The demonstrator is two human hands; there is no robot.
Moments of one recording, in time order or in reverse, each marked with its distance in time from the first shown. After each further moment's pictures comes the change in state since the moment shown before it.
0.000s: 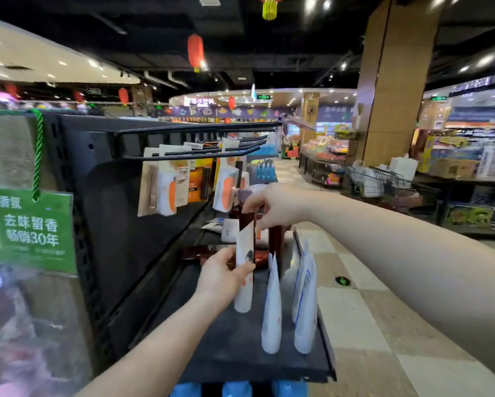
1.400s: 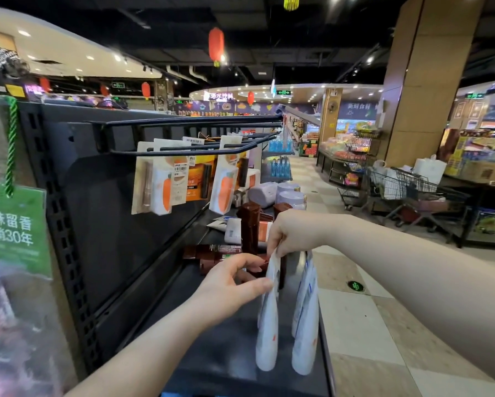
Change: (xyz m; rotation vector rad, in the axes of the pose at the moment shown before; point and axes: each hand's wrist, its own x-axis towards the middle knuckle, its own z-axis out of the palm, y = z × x) left_hand -0.001 0.008 0.005 0.051 -0.217 0.073; right_hand 0.010 0.053 0.037 -0.005 -0.203 -0.122
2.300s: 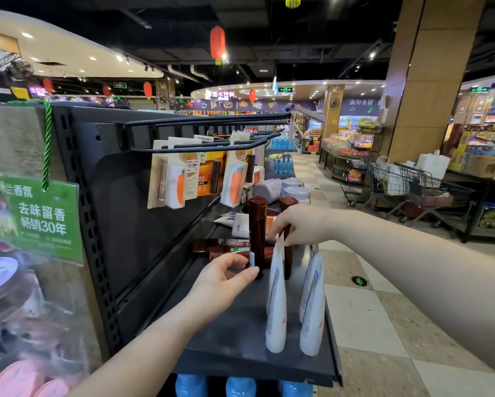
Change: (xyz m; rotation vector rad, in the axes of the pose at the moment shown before) left_hand -0.020 -0.014 -0.015 0.051 0.163 -0.119; right_hand -0.012 -0.015 0.000 0.040 0.043 0.068
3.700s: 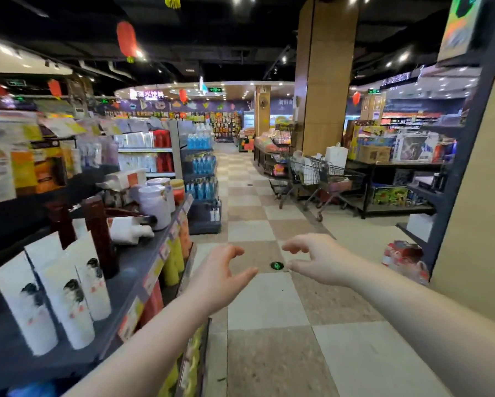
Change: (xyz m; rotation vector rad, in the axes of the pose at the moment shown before) left_hand -0.027 0.147 0.345 0.424 -0.116 0.328; right_hand -0.349 0.229 0.034 0.188 0.280 0.486
